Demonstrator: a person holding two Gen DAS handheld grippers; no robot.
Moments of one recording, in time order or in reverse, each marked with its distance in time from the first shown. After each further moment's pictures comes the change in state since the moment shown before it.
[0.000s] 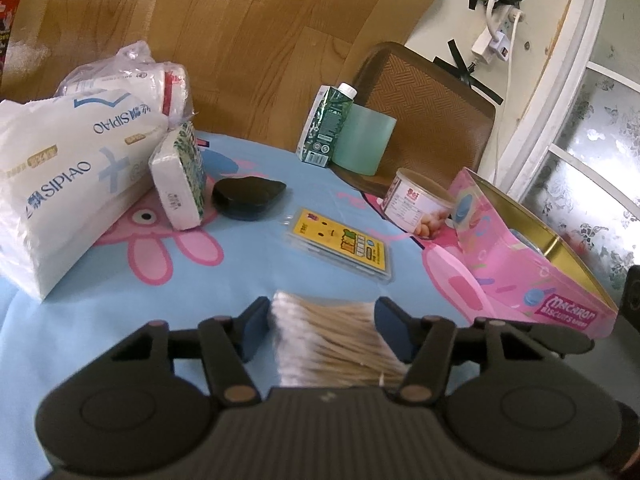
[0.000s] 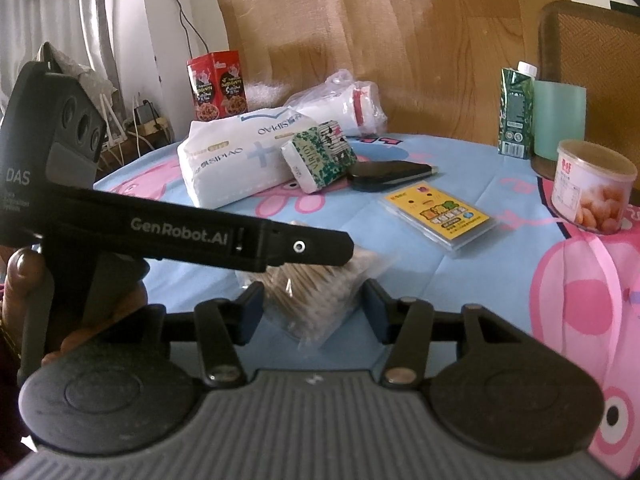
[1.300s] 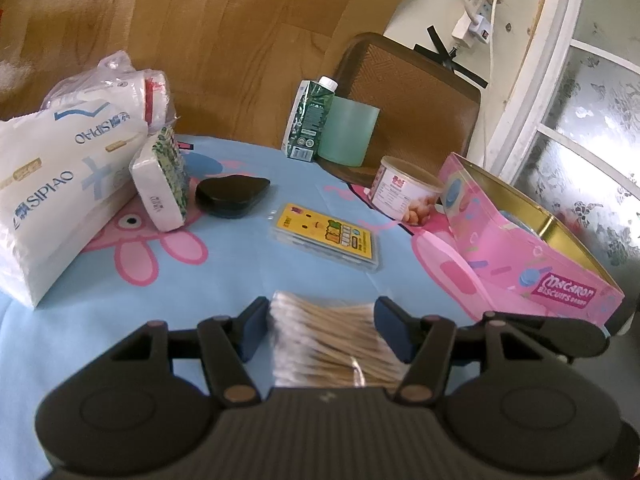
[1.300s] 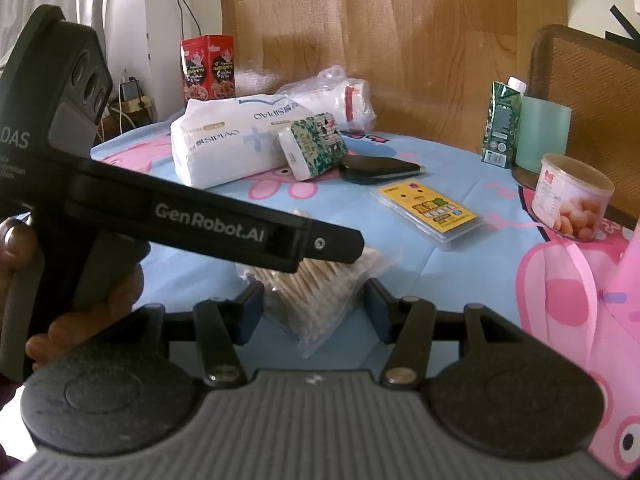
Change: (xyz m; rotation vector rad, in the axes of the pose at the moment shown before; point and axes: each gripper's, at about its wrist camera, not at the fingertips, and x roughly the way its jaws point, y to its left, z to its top) left arm 0.000 -0.008 -0.003 0.072 0.014 -0.011; right arm -0.005 0.020 -0.008 -0.077 0.015 -0.109
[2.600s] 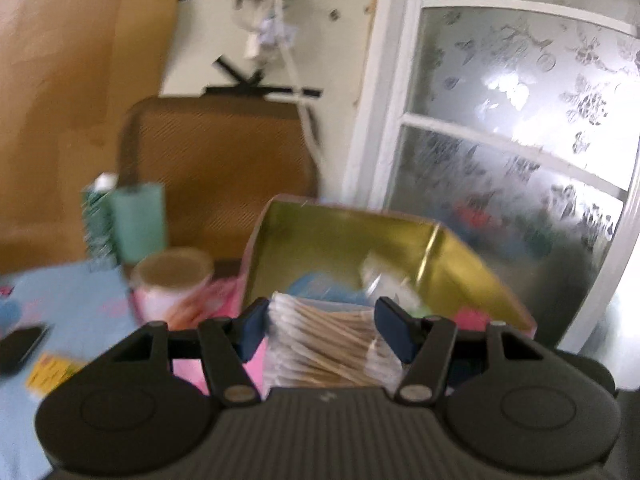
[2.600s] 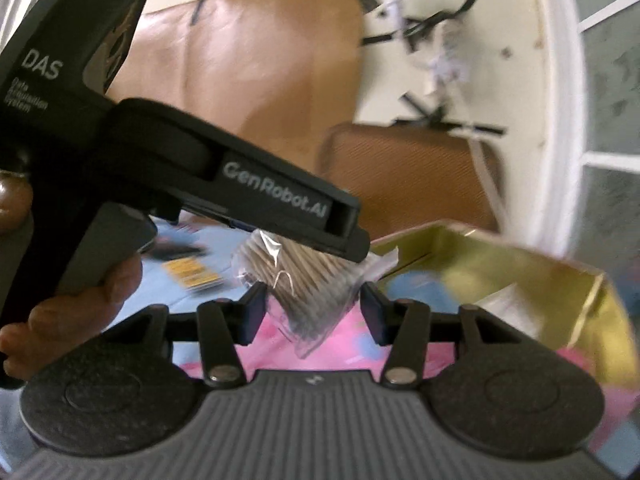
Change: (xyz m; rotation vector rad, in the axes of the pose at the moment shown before) left arm 0.051 -0.233 0.054 0.280 -0.082 -0.151; right arm -0.144 -0.096 -0.028 0.030 -0.306 -0.426
